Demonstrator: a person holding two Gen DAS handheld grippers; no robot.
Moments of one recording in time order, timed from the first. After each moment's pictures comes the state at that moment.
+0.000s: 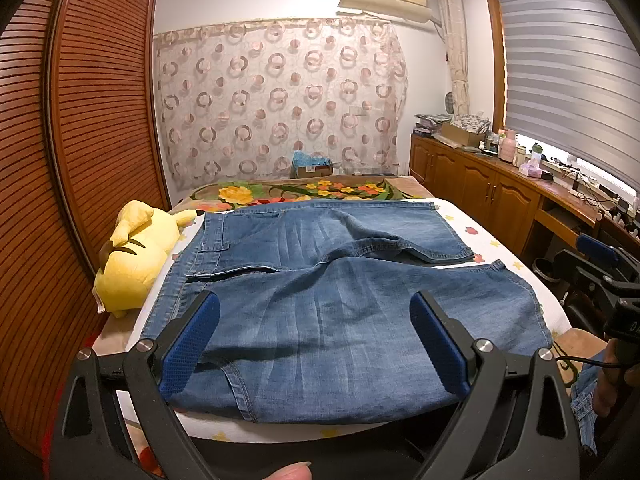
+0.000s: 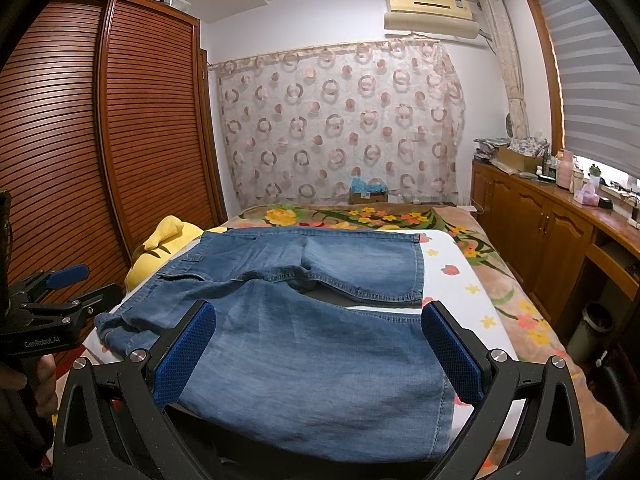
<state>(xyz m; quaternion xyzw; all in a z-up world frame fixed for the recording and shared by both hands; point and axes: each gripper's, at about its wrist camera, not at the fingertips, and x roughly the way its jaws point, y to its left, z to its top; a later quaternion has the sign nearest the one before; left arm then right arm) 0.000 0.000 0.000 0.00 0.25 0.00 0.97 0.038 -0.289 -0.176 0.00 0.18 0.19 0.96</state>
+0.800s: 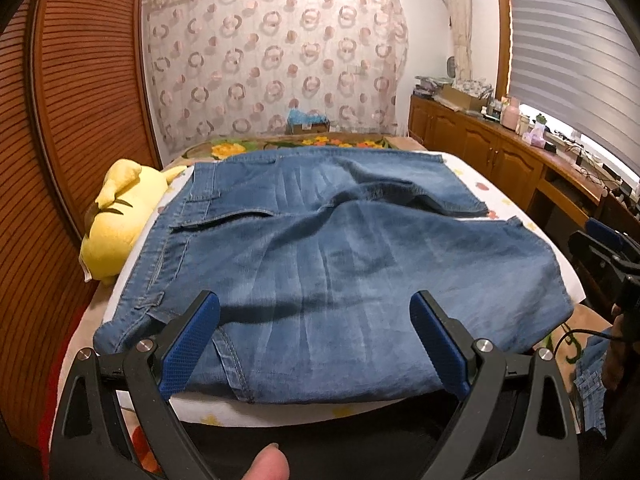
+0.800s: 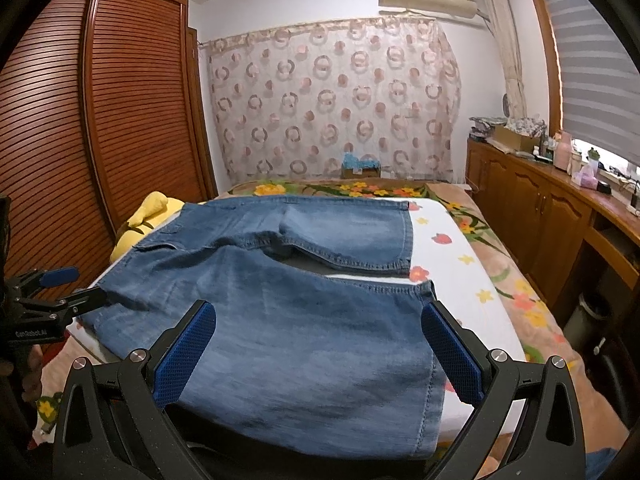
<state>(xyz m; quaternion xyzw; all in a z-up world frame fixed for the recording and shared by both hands) 0.028 0.011 -0.047 -0.01 0.32 -0.01 0.95 0.067 -0.291 -0.197 -0.01 0.22 0.18 0.96</state>
